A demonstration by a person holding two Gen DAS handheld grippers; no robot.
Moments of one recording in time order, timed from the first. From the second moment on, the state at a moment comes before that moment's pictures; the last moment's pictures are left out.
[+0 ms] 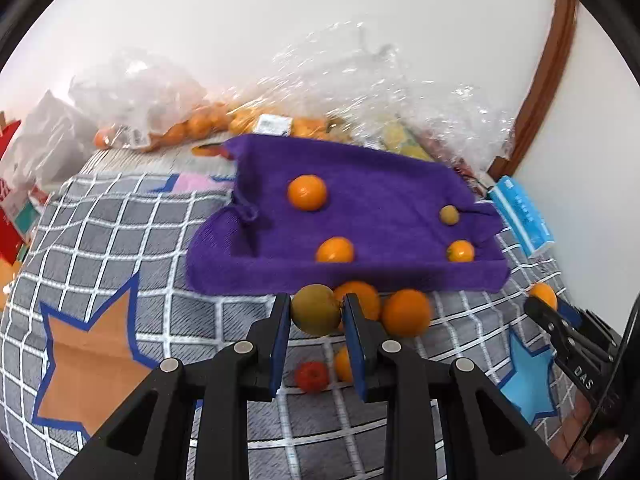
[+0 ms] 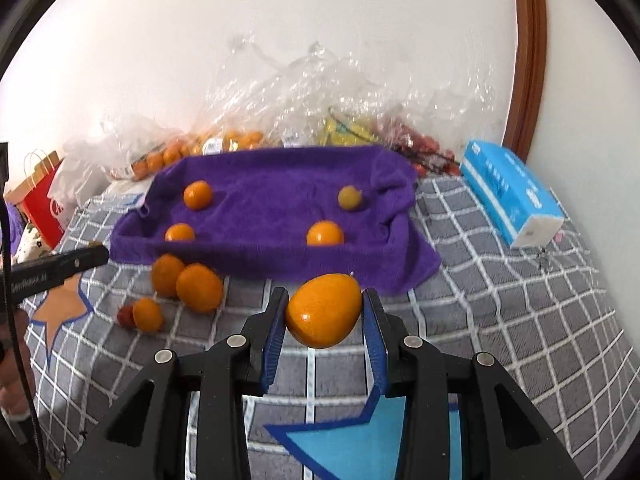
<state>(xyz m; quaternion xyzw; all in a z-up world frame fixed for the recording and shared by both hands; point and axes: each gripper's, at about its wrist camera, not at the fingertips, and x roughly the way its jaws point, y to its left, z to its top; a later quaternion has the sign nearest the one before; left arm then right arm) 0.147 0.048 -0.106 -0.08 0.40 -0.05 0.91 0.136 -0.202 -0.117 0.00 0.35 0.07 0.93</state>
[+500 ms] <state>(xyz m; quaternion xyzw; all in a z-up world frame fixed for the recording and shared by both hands) 0.195 0.038 -0.069 -0.05 0.33 -0.02 0.94 0.195 -0.189 -0.064 0.01 0.30 0.09 0.95</state>
